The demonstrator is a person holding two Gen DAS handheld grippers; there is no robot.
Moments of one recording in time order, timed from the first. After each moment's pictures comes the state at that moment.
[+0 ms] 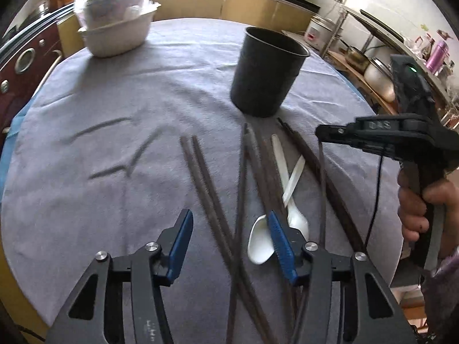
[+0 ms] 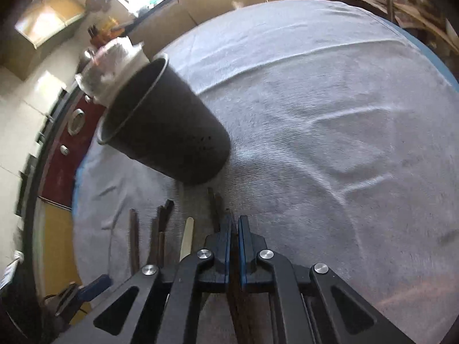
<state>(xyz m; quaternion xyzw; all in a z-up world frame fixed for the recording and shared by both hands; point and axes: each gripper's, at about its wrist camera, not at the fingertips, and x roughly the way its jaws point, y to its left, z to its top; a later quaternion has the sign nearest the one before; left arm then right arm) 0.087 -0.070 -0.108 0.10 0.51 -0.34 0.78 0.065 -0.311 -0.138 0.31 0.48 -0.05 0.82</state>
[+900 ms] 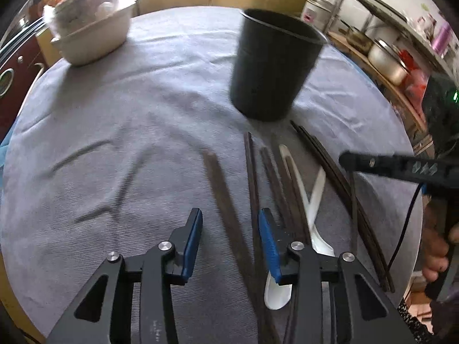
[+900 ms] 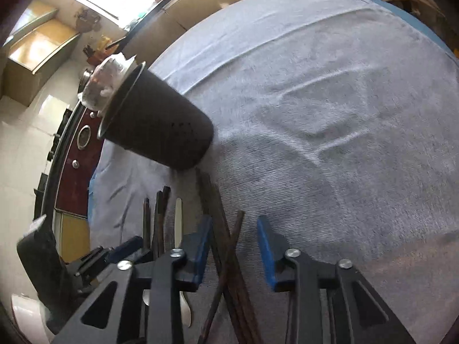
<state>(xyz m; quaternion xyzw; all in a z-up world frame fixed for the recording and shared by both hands) 0.120 -0.092 -0.122 0.14 0.52 -0.34 0.77 0.042 -0.313 -0.151 0.34 0.49 -0.05 0.80</state>
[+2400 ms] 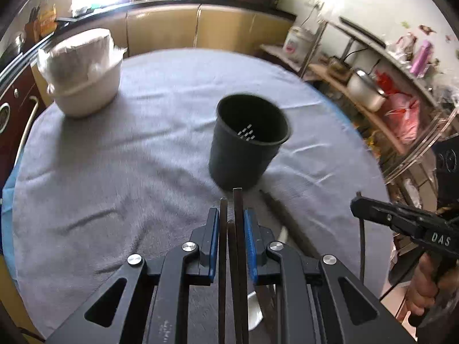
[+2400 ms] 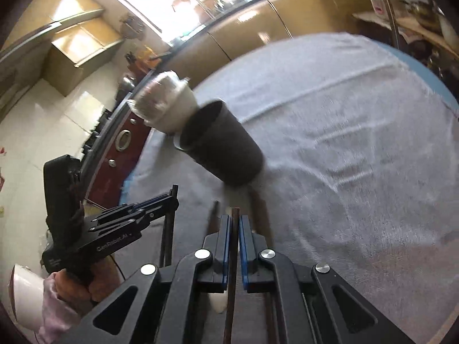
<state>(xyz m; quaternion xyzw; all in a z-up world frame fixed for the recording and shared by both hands) 0.125 -0.098 -0.042 0.11 0.46 -0.39 0.79 0.005 -0.299 -0.074 0.32 0.38 0.01 0.87</state>
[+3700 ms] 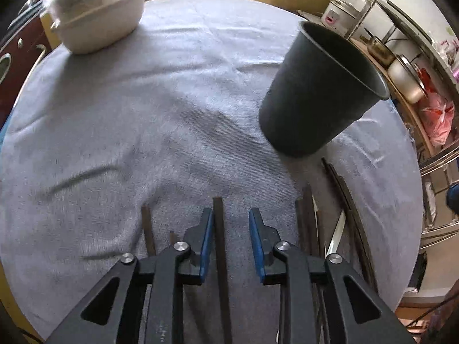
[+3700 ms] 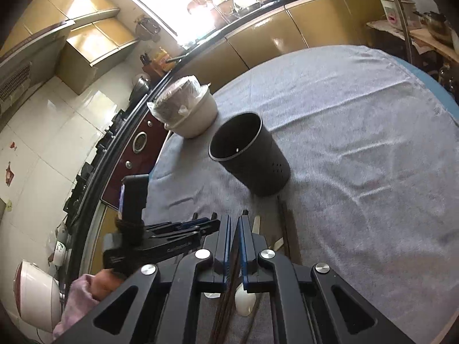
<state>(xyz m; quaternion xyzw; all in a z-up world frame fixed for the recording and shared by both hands) 0.168 -0.110 -0.126 0.12 0.56 -0.31 0.75 0.011 -0.292 -0.056 0.32 0.37 0.03 0.87</state>
